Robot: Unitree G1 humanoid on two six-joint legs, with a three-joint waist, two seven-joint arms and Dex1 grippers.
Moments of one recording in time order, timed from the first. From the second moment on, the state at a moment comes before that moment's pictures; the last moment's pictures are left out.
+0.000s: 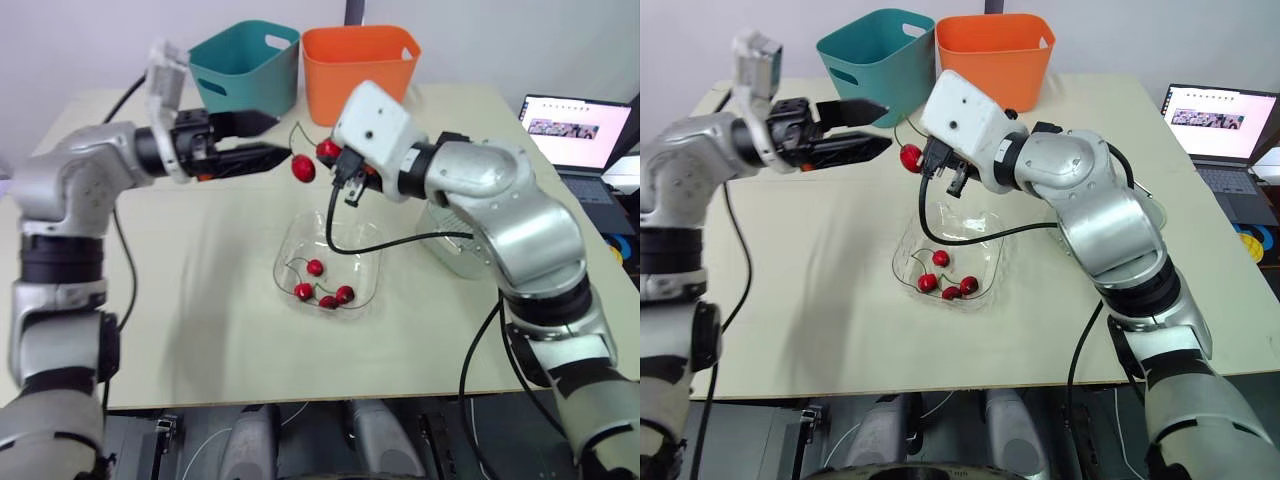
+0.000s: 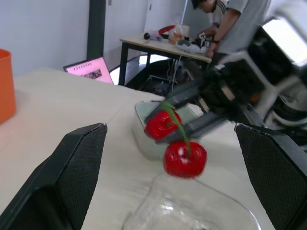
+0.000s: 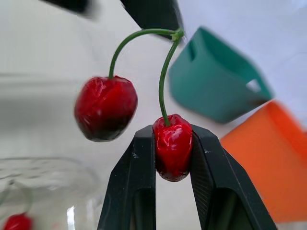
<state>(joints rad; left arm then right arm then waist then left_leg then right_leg) -1.06 0.65 0.02 0.30 -0.69 0.72 -1.18 -0.98 -0.54 0.34 -0.47 0.03 0.91 0.61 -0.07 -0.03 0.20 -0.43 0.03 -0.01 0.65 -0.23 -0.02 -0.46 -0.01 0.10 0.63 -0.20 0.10</state>
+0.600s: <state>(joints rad) -1.13 0.58 0.01 0.43 -0.60 0.69 -1.29 -0.94 -0.55 0.35 -0.48 -0.06 0.84 0.60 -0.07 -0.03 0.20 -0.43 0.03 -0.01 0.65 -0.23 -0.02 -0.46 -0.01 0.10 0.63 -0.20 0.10</state>
